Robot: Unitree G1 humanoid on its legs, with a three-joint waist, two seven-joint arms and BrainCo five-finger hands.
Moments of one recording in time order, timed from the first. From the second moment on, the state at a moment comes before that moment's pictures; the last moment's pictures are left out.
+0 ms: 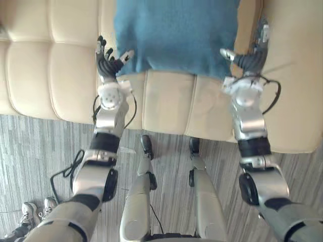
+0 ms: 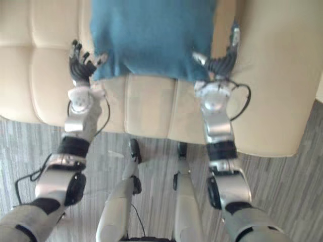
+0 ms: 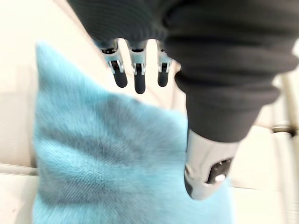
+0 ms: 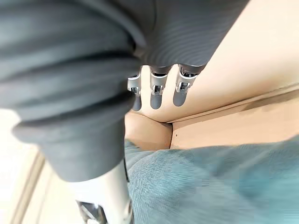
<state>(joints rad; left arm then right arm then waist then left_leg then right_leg) -0.74 0.22 0.04 0.44 -0.30 -0.12 0.37 -0.67 -0.27 -0.06 0.24 -0.02 0.01 -0.42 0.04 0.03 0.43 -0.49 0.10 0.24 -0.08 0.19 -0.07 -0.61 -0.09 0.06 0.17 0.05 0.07</state>
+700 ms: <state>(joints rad) 0.08 0.03 0.22 0.90 -0.12 -0.07 0.08 0.11 -0.04 -0.21 0.78 0.00 -0.03 -0.10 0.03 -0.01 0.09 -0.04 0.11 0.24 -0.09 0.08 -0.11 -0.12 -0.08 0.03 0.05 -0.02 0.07</state>
